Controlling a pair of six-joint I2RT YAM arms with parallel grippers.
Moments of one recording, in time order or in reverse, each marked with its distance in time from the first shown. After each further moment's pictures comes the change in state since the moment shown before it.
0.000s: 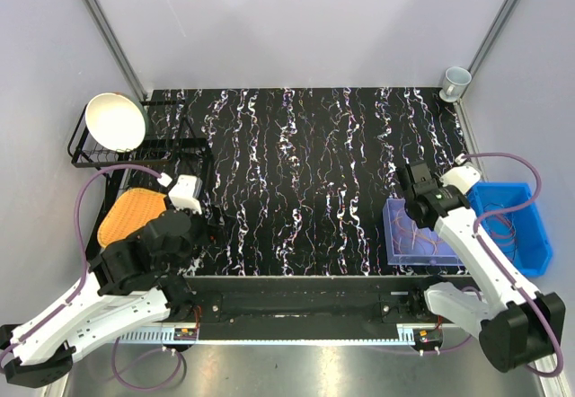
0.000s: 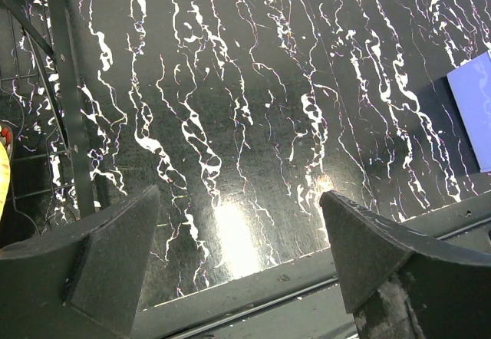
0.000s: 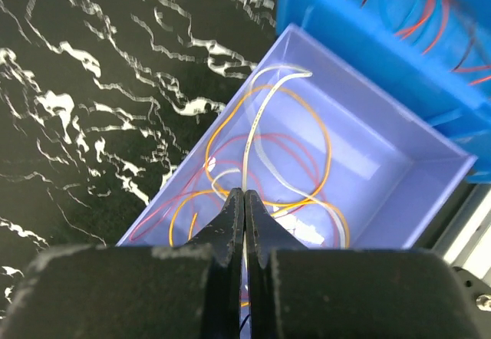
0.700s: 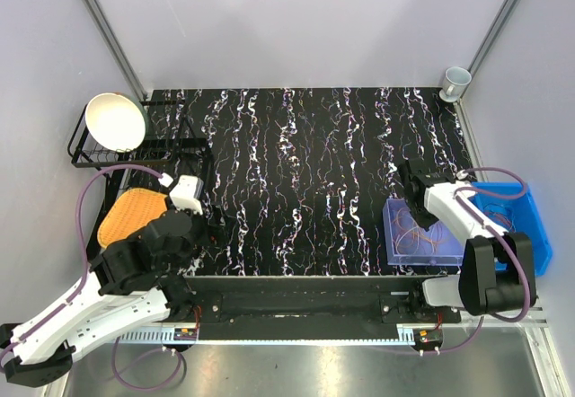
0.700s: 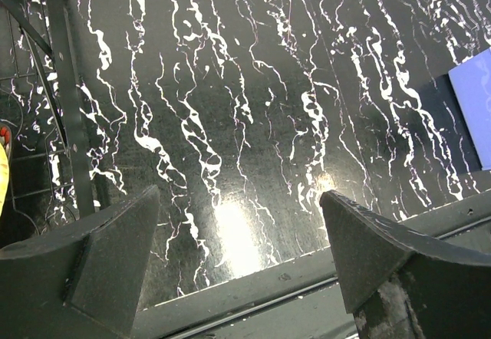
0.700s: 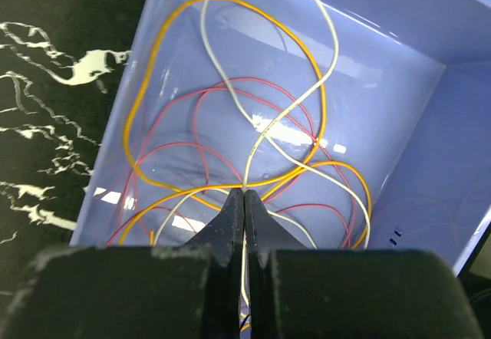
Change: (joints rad) left arm -0.005 0.002 -0.003 0.000 -0.002 0.000; right arm -0.180 0.316 -0.051 0.042 -0.221 0.203
